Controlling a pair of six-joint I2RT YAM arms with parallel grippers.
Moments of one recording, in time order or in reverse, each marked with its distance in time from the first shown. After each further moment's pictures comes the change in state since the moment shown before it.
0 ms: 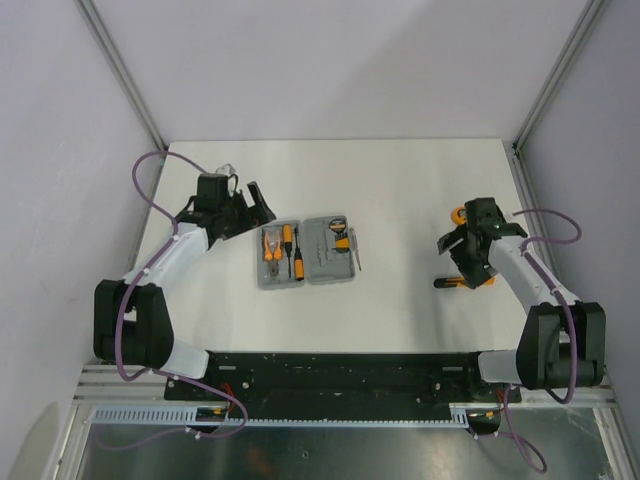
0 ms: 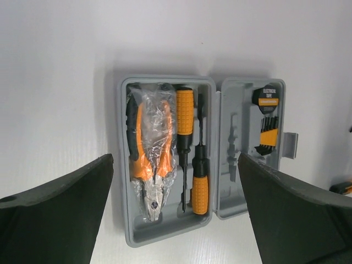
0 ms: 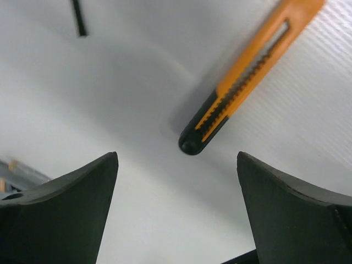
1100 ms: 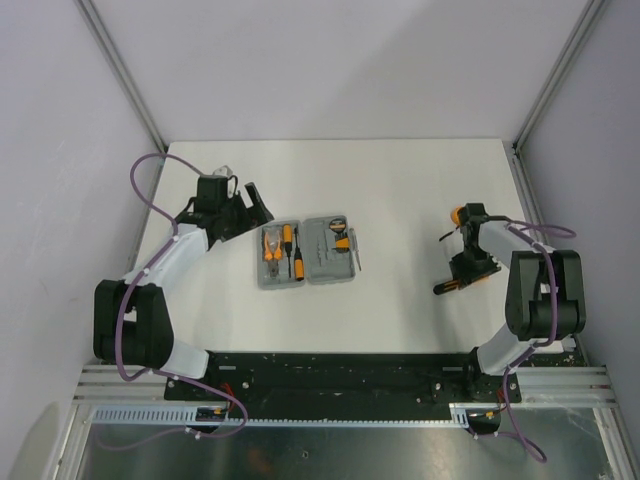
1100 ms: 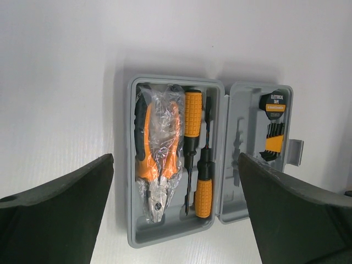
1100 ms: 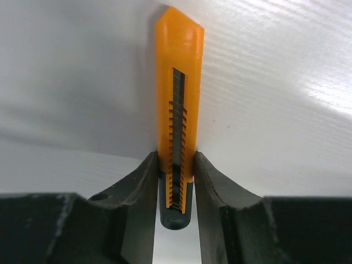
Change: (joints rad) left arm 0.005 -0.002 -0.013 0.001 -0.047 -0.028; right arm -0.077 0.302 0.035 -0.067 0.122 0.213
